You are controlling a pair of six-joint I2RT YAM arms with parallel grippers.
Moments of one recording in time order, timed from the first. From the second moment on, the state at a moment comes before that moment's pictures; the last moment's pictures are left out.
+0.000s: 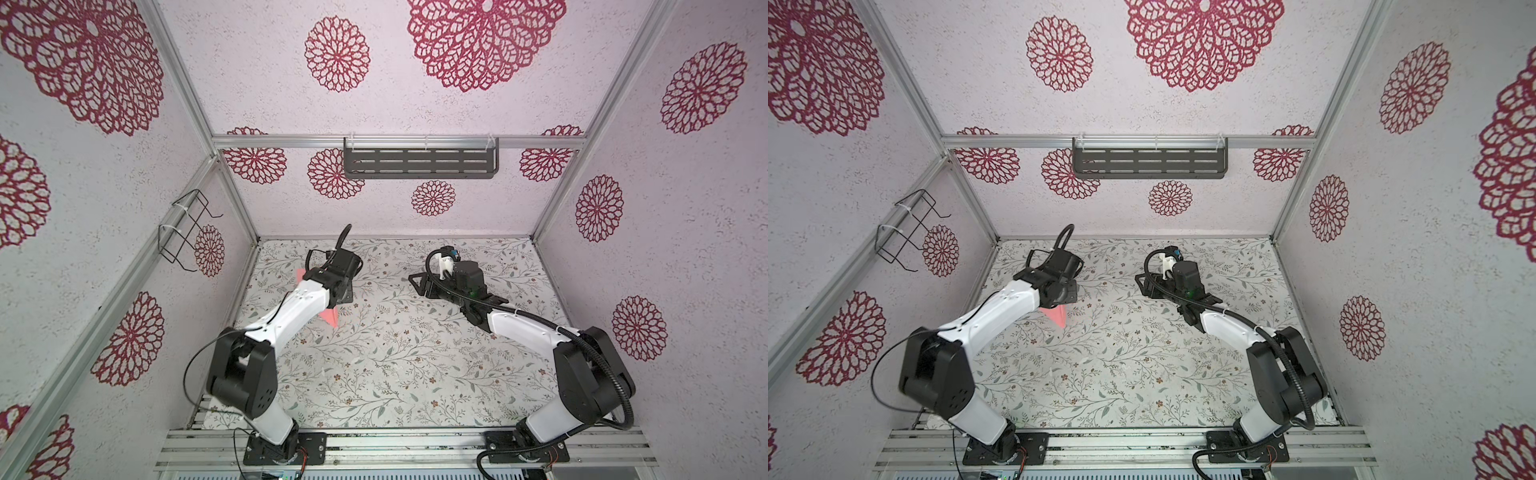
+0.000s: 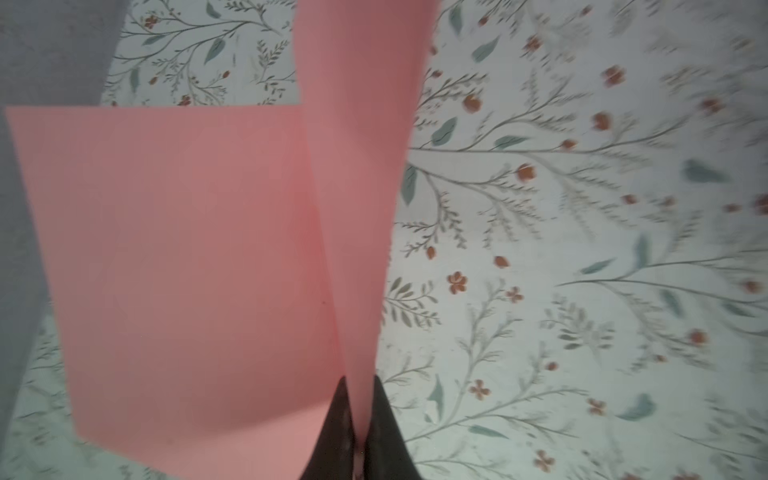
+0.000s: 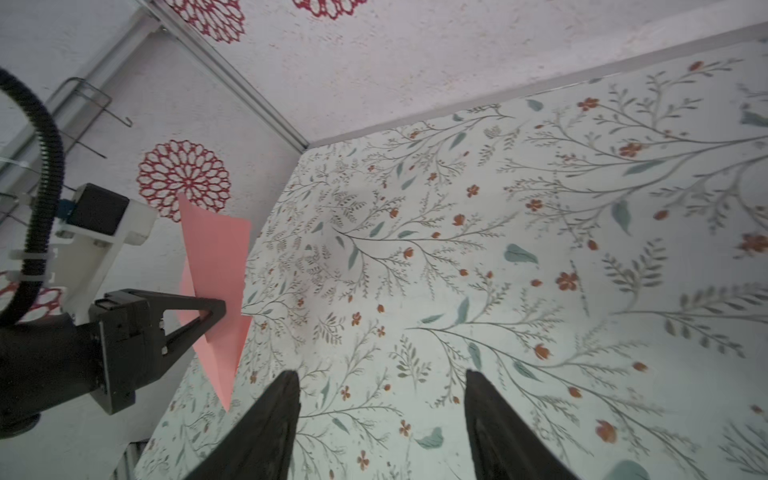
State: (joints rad) left arm -0.44 1.72 1.37 -0.84 -0.49 -0.46; right arm 0.50 1.55 0.94 0.21 -0.25 0.56
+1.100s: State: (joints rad) left arm -0.63 2.33 1.85 -1.05 -0.53 -0.51; right arm 0.48 1.46 0.79 0.18 -0.11 0.57
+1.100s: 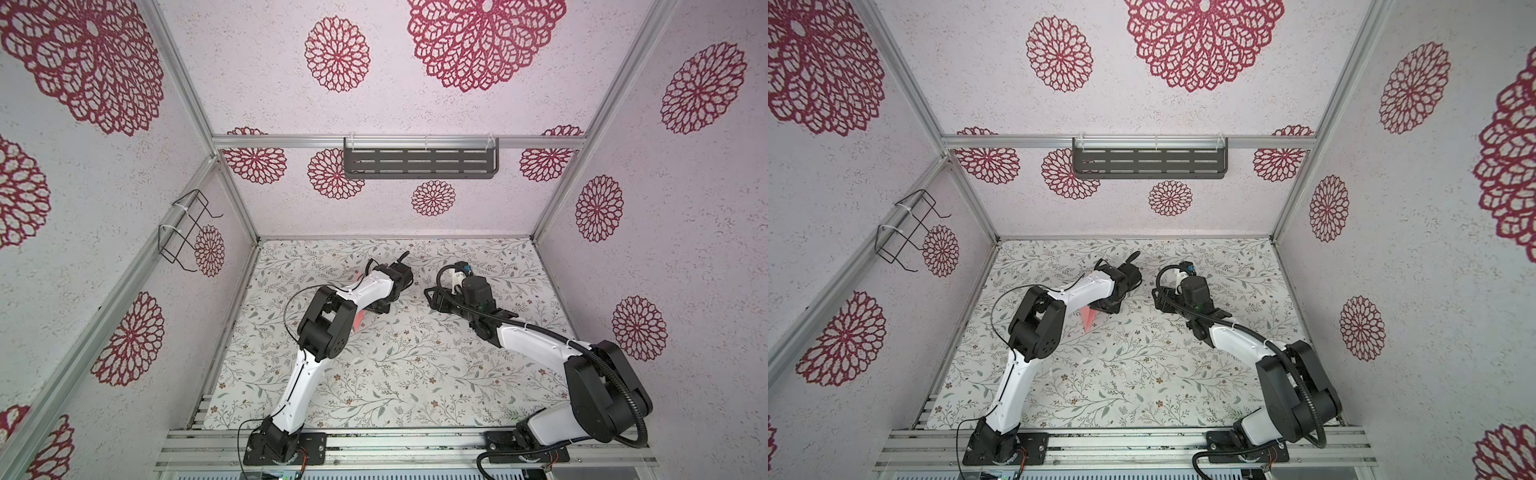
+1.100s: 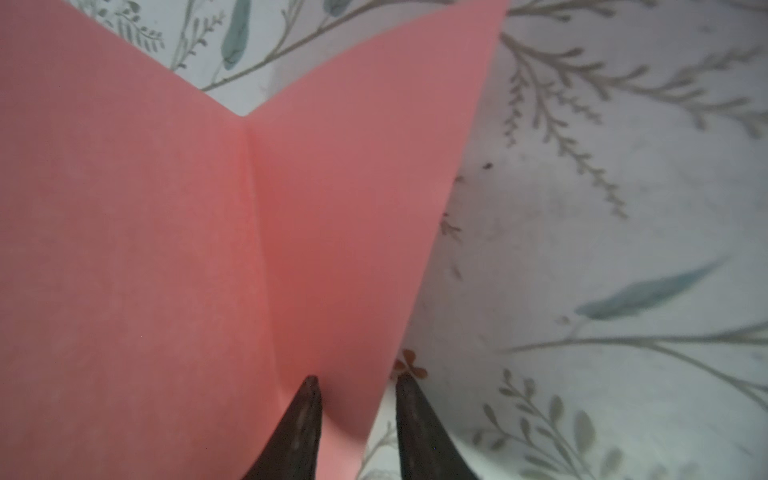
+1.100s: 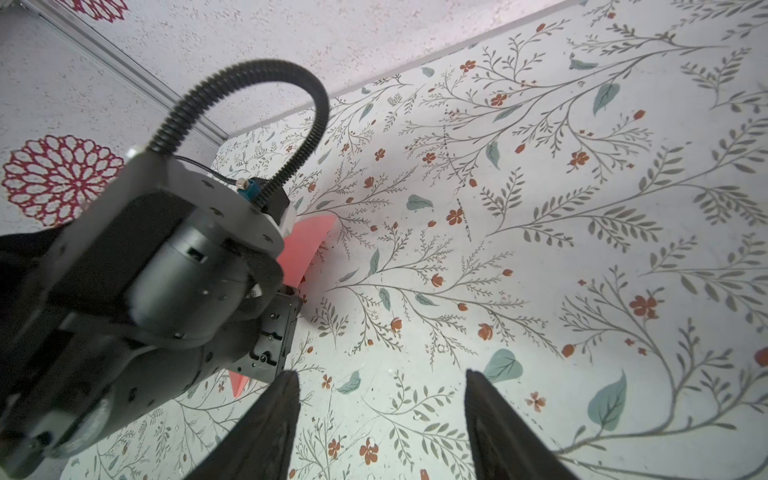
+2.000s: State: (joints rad) left arm -0.47 1.71 1.15 -0.56 -0.07 -0.59; right arm 0.49 1.56 0.82 0.27 -0.16 0.66
